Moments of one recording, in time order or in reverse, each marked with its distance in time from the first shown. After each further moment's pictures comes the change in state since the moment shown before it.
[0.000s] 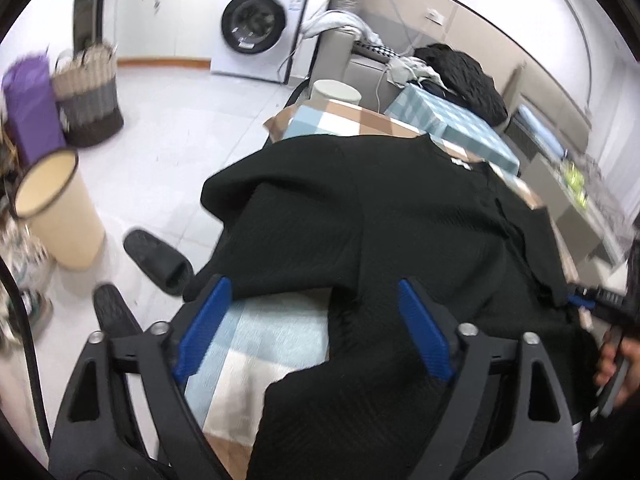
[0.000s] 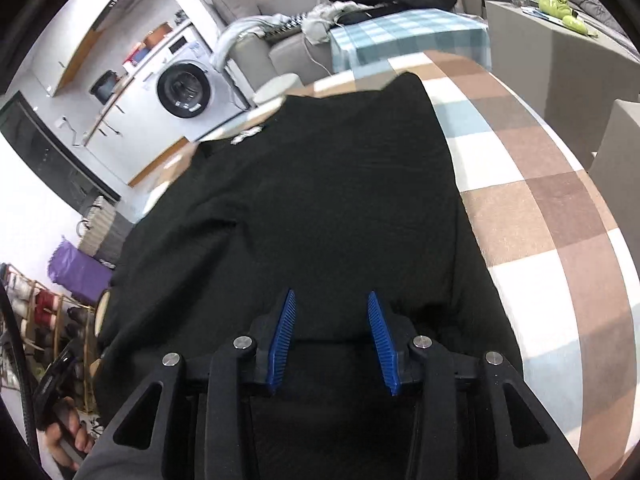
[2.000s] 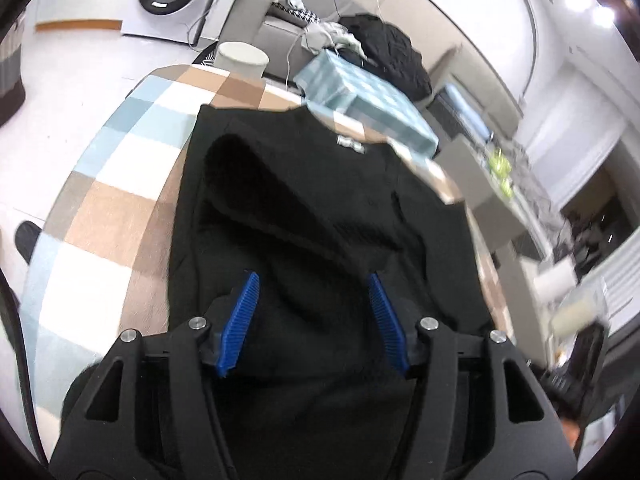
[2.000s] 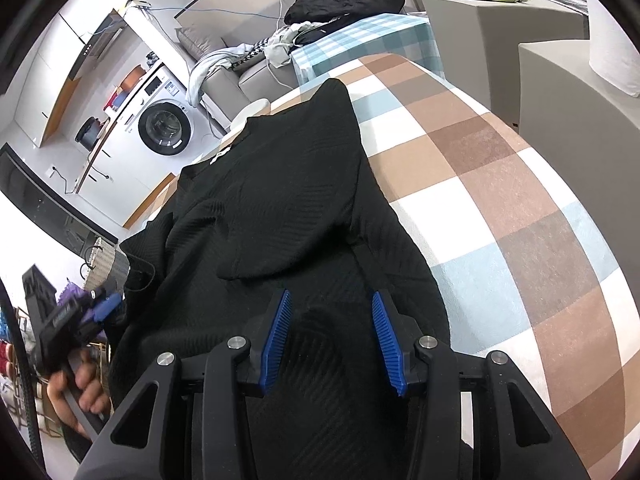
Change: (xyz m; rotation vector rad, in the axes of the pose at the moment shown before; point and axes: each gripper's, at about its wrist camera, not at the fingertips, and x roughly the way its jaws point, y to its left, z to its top) left arm 0.098 -0.077 0.038 0.005 0.130 -0.336; right arm -0.052 -0.042 -0.051 0.160 -0.059 -0.023
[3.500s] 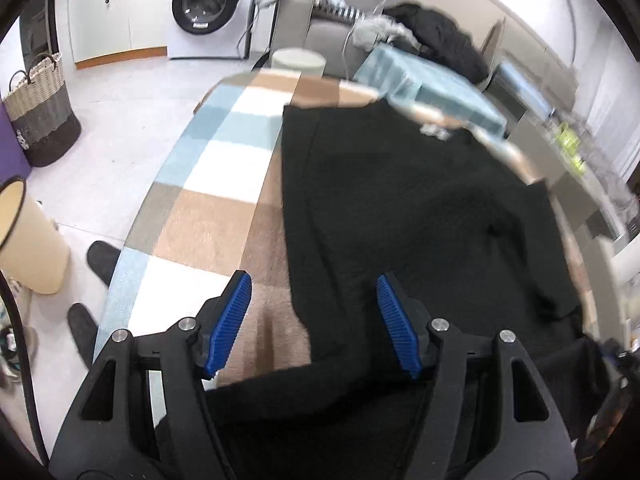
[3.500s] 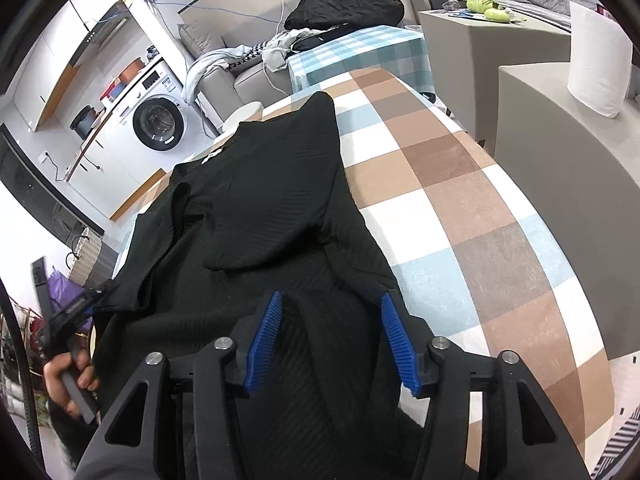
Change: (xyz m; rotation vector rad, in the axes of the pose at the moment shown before) left arm 0.014 0.036 -0.014 0.112 0.026 0.325; right arm -0.024 -0.008 -0.006 -0.054 -0.026 -0.059
